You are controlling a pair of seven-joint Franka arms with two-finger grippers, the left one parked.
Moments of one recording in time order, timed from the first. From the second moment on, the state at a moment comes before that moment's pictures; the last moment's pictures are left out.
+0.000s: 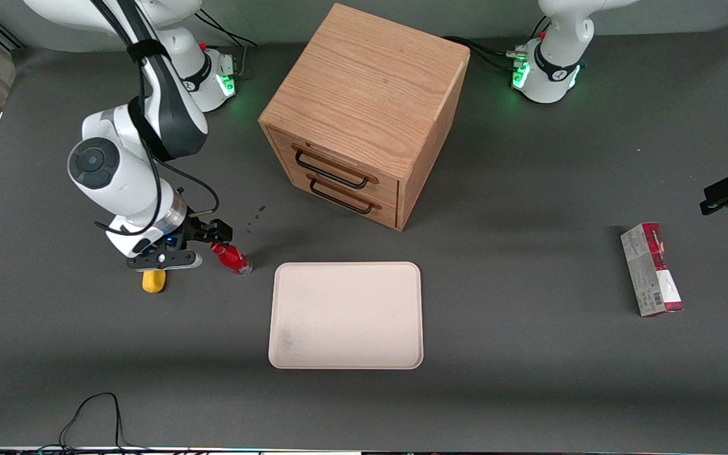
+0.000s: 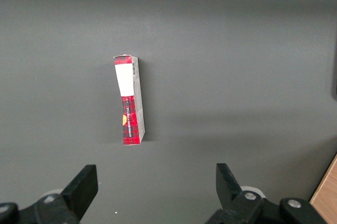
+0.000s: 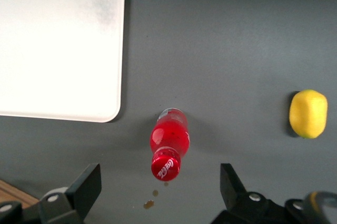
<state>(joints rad) 0.34 0.20 -0.06 -1.96 0.01 2.19 0.24</state>
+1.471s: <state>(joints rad) 0.34 0.25 -0.06 -1.98 0.01 2.24 0.24</state>
